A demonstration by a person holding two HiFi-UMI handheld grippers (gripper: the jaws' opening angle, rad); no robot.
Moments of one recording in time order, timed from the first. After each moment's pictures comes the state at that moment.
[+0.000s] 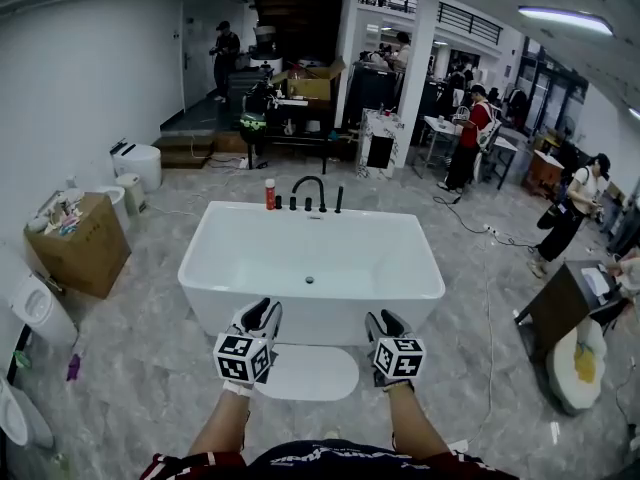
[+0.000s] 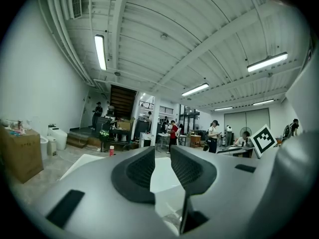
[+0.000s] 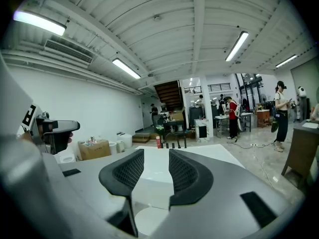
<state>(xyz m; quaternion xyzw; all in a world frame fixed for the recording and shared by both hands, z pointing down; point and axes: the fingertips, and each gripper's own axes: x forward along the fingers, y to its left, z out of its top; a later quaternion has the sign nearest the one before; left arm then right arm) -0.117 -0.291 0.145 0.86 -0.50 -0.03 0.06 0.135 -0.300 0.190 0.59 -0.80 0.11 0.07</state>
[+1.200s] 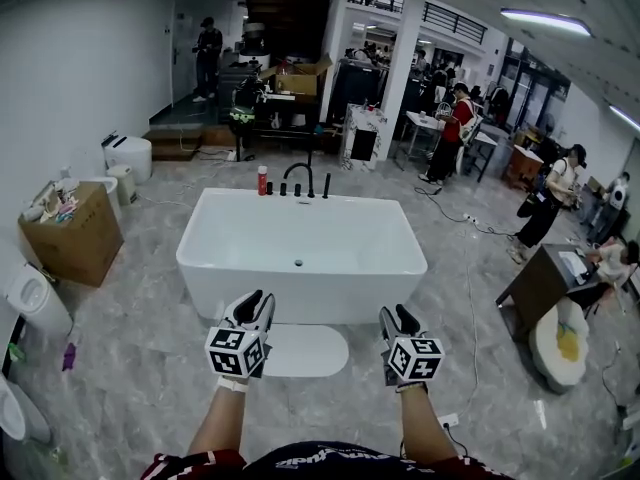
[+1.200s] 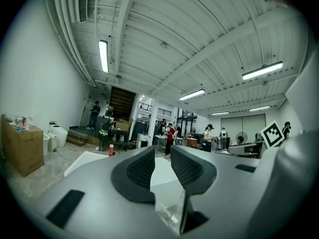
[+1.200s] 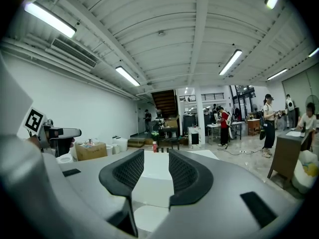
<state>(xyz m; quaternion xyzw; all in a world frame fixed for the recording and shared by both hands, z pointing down) -0.165 -0.148 0.134 0.87 -0.49 -0.05 0.07 0.127 -0.118 0.143 0.63 -0.77 0.07 0.06</state>
